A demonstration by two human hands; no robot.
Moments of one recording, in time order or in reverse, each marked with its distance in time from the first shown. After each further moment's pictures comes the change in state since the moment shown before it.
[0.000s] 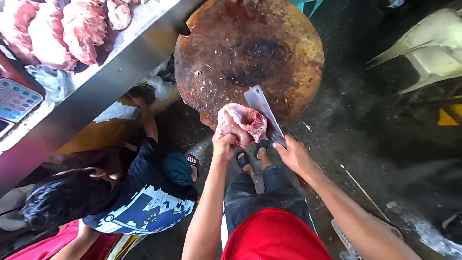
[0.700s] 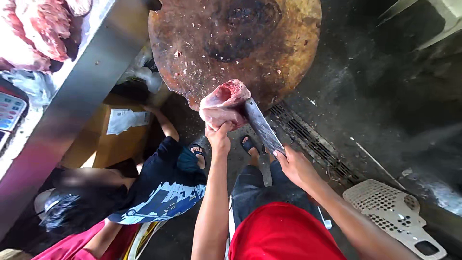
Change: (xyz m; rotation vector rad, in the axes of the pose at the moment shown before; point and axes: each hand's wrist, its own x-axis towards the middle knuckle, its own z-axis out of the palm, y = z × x) left_hand -0.020 -0.035 -0.010 0.161 0.114 0.252; right_hand -0.073 0.043 0.045 0.021 -0.164 0.183
